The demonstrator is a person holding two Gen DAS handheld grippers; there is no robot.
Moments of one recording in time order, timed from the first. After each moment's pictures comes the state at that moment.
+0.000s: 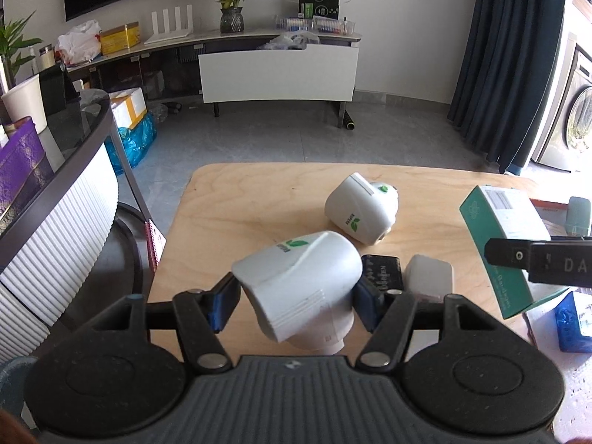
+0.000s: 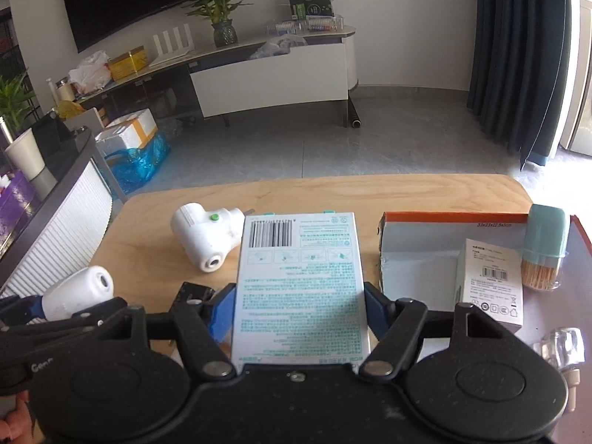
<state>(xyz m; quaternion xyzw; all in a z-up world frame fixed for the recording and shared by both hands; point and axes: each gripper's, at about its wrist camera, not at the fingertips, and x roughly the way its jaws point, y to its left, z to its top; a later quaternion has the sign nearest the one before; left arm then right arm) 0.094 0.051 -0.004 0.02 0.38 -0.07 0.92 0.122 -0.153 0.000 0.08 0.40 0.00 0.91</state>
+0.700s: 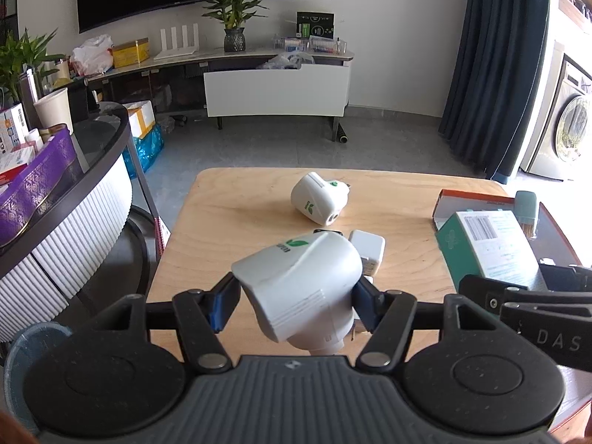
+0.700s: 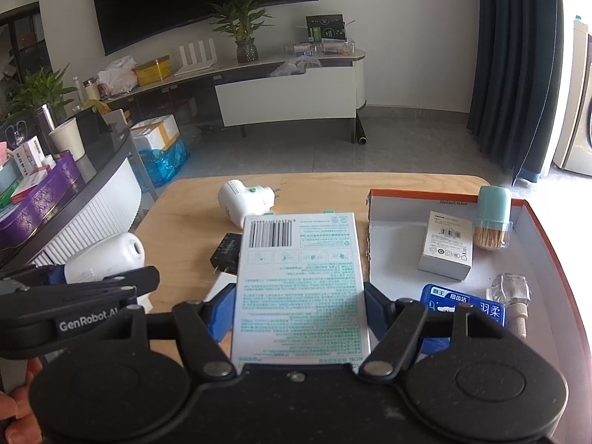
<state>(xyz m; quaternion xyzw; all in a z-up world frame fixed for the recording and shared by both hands) 0.023 0.030 0.028 0.02 0.36 -0.06 0.93 0.013 -0.144 0.039 0.06 0.37 0.01 0.93</state>
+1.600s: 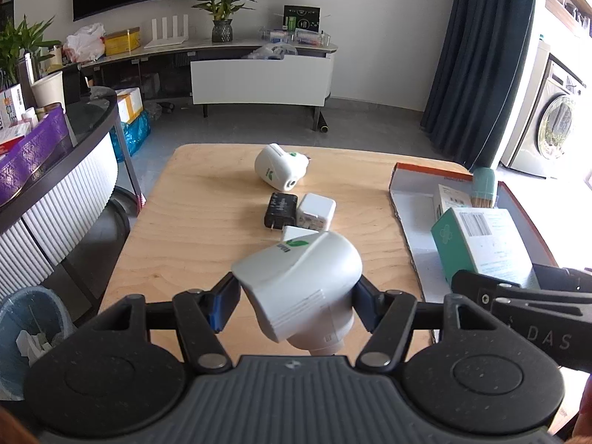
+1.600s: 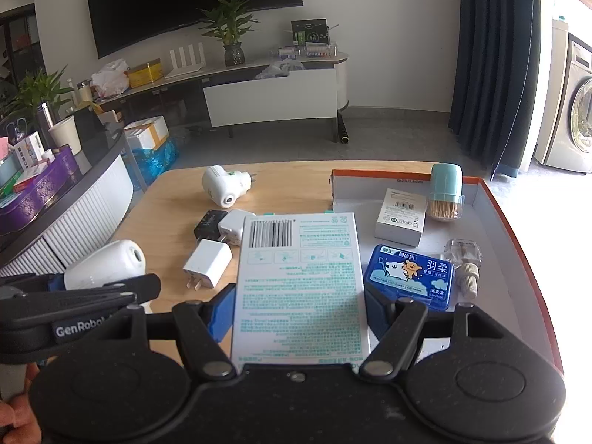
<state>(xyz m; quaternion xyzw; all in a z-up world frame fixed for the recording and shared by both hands) -0.023 0.008 0.023 0.00 0.37 -0.09 0.93 -0.046 -0.170 0.042 0.06 0.37 -0.01 0.93</state>
